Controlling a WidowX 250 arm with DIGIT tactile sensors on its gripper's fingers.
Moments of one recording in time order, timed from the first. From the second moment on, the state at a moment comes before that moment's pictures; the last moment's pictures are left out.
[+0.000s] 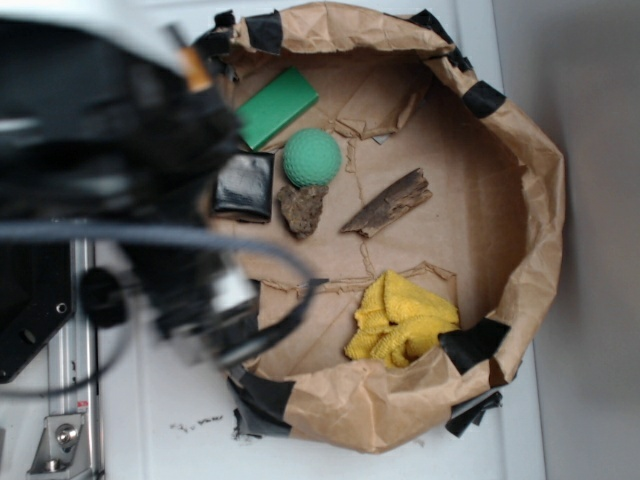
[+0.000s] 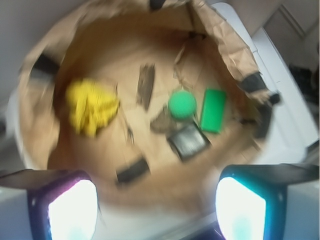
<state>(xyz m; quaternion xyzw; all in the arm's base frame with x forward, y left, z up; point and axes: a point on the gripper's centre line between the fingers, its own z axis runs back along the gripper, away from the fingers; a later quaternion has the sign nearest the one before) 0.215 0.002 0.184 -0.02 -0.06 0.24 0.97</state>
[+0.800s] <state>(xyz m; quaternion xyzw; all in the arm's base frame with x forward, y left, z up) 0.217 0.013 0.065 0.07 0.00 0.06 1.00</state>
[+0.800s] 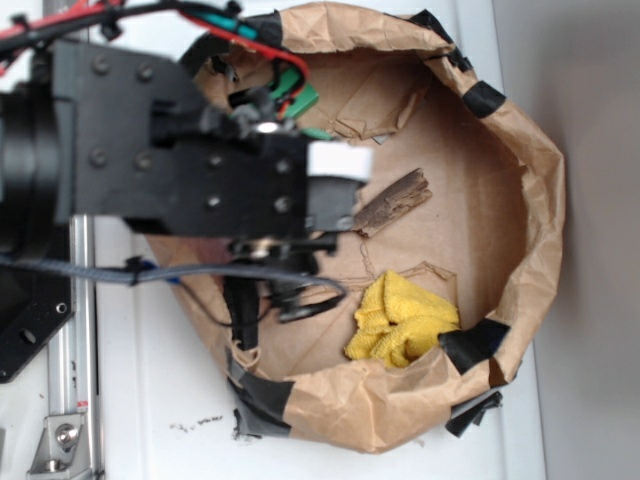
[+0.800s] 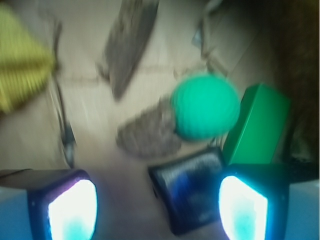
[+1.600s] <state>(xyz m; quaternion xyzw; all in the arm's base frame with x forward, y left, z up) 0.210 0.016 0.067 0.08 0.00 0.03 1.00</state>
